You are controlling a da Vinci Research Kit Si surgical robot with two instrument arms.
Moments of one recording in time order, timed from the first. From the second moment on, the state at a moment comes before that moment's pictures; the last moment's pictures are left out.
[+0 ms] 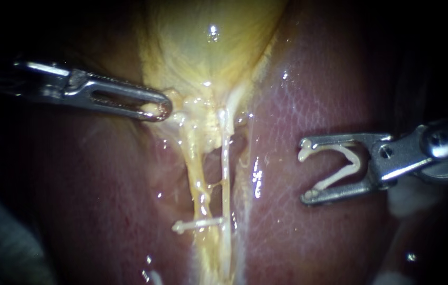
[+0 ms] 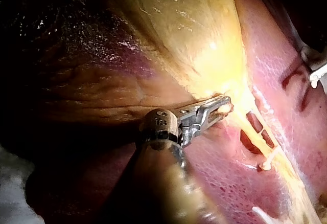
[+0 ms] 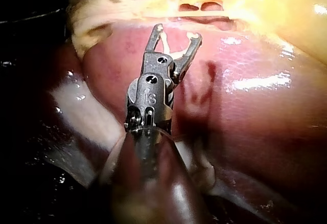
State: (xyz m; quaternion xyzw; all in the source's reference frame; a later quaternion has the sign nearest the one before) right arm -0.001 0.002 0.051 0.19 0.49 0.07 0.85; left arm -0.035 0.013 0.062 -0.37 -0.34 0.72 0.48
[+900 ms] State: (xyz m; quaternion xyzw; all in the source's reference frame) right arm 0.003 0.000 0.052 0.23 0.50 0.07 0.83; left arm -0.030 0.015 0.057 -0.38 -0.33 0.71 0.50
